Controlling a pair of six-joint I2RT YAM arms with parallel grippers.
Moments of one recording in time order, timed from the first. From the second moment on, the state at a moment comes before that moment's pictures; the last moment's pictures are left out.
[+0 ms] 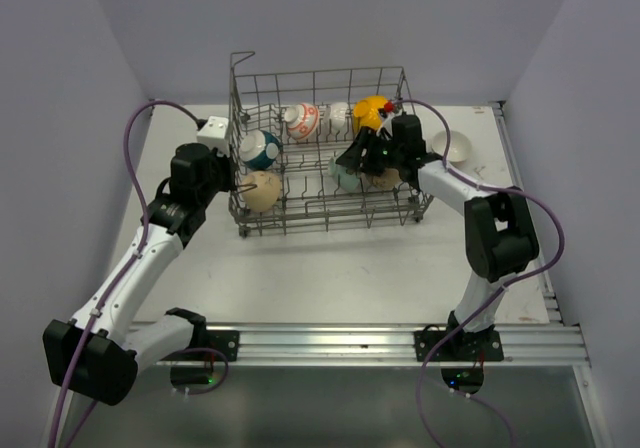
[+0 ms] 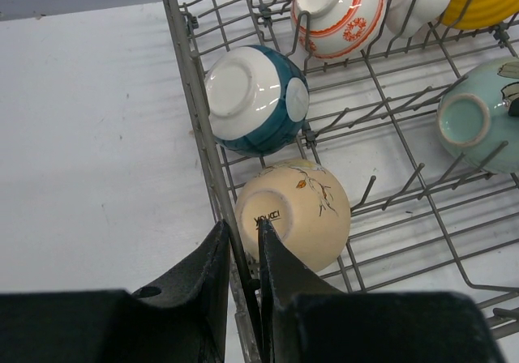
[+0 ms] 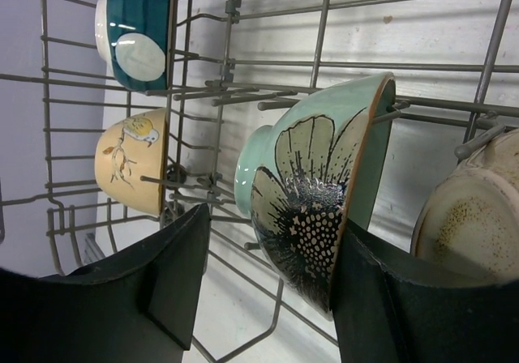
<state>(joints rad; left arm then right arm) -0.30 1.07 0.93 -0.26 -0.12 -0.08 0.34 1.81 1.24 0.03 -0.47 0.66</state>
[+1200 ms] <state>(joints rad) -0.32 1.06 0.92 -0.26 -0.17 -0.07 0.30 1.80 1.10 0.25 -0.56 0.77</state>
